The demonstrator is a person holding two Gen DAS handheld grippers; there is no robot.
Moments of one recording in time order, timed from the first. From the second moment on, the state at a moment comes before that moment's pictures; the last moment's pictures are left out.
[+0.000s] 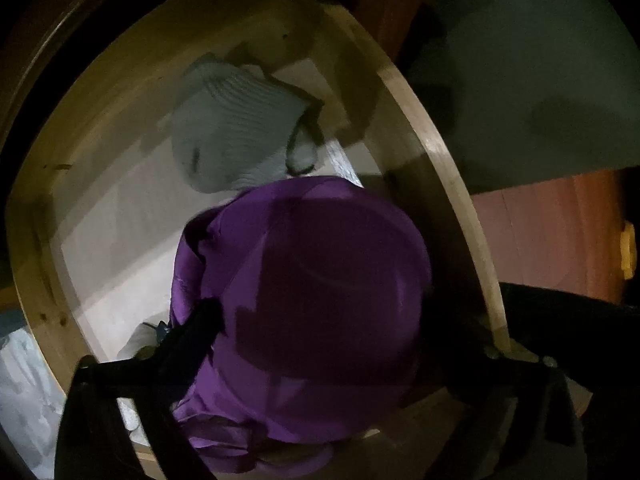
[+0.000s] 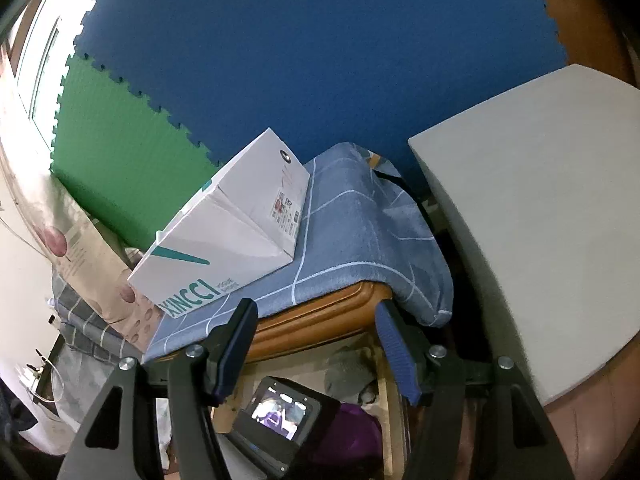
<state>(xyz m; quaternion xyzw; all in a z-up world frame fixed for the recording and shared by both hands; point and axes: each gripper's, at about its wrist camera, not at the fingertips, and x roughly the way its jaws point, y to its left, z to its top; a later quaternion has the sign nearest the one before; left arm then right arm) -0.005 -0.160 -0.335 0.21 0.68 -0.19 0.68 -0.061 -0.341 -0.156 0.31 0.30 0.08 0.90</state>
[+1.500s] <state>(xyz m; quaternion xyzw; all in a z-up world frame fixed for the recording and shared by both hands) -0.113 0.010 0.053 0.05 0.29 -0.16 0.94 -0.043 -0.297 -0.175 0.21 0.37 0.09 0.90</state>
